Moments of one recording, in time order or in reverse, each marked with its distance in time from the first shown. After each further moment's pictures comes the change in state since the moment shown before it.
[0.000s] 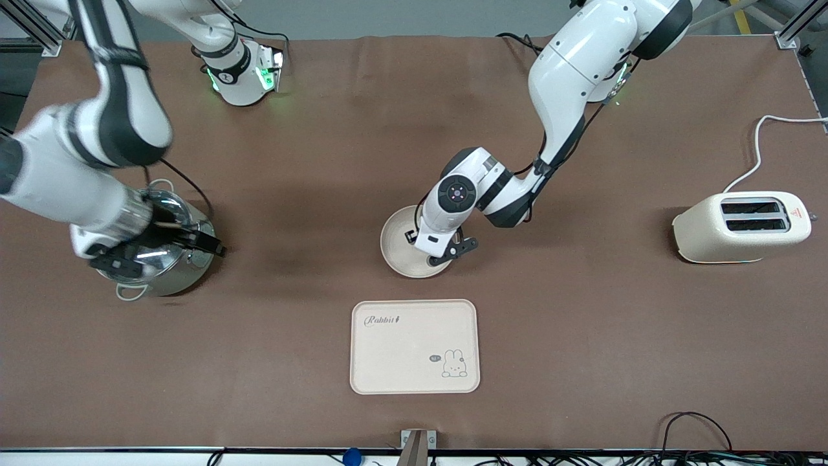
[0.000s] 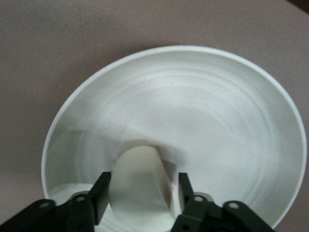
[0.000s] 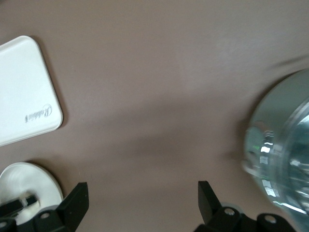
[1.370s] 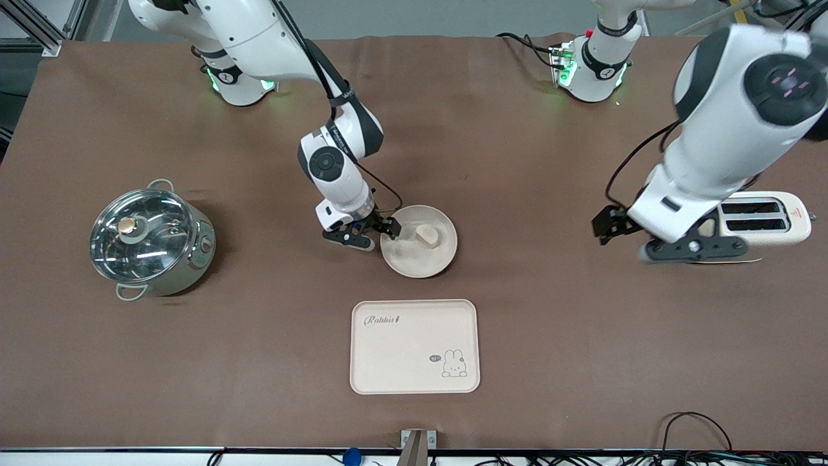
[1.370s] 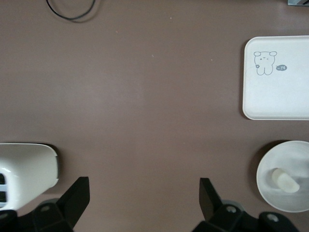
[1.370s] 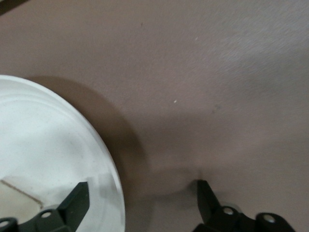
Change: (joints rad) left arm 0.432 -0.572 0.043 0.150 0.108 -0.651 0.846; right arm 0.573 0.376 -0.003 -0.057 0.002 0.557 0.505
